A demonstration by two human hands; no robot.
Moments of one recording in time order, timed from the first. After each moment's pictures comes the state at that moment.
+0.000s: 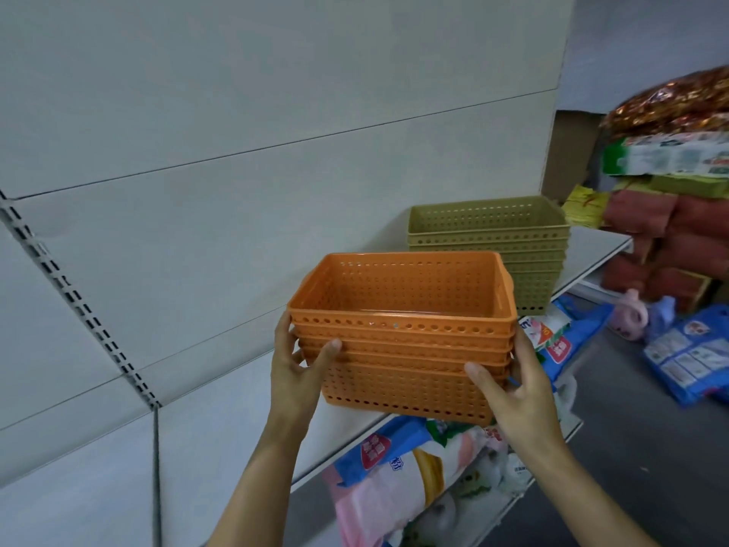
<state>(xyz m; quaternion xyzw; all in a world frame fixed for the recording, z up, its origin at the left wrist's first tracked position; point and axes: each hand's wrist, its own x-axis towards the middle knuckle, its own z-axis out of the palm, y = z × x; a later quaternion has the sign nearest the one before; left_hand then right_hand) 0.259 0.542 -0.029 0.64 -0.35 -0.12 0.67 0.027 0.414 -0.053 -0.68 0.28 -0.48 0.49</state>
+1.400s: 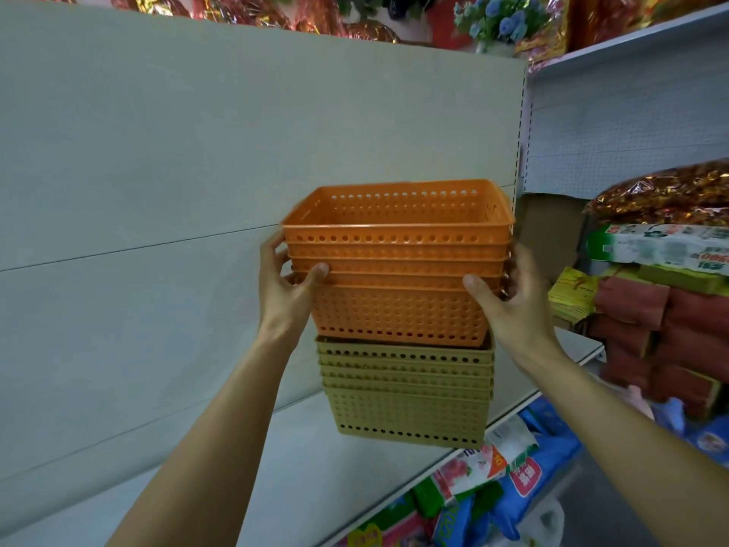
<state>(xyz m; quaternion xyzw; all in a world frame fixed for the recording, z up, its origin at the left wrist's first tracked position) 0.233 0.280 0.131 0.56 -0.41 0.04 0.72 0.004 0.125 0.104 -0.70 0.16 -0.58 0.39</state>
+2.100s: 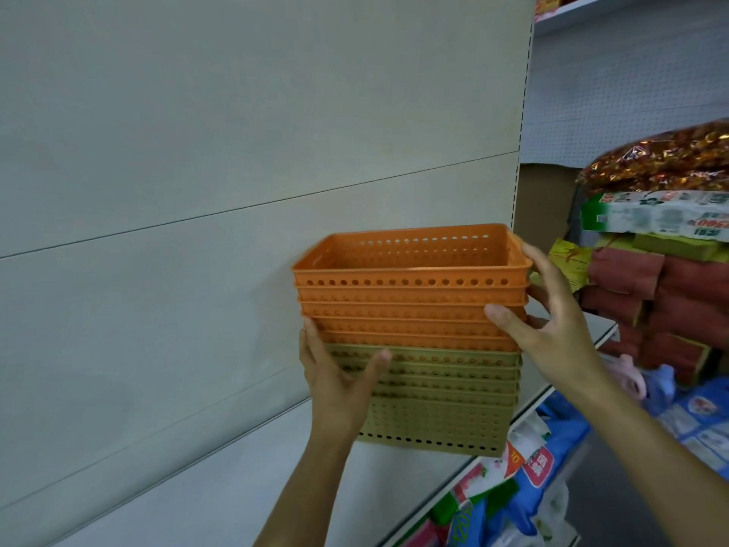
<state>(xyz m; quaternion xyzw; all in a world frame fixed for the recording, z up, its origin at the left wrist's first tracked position) 0.217 0.239 -0.001 0.66 -0.38 -0.07 0.64 0.010 0.096 0.059 -0.74 0.22 -0.51 0.37</state>
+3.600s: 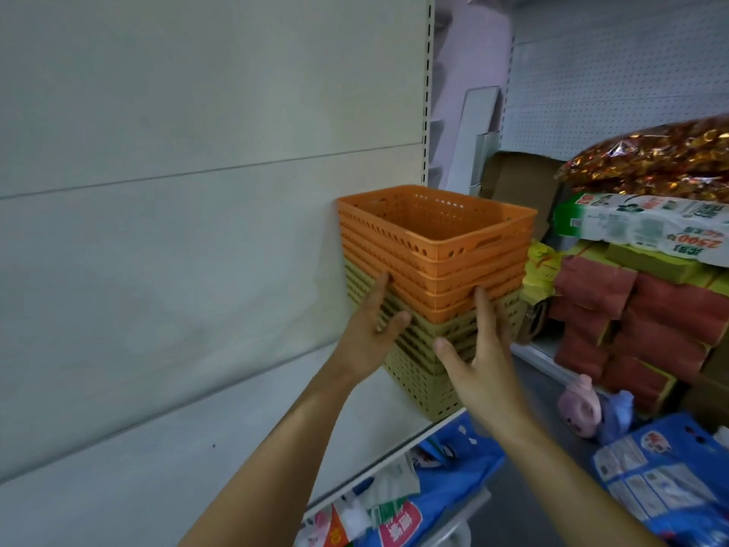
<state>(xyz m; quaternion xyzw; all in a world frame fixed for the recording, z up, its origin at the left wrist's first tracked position) 0.074 -0.108 0.016 0.68 -0.51 -0.17 0.50 -0.094 -0.168 -0.002 -0.78 0.32 -0.41 0.35</state>
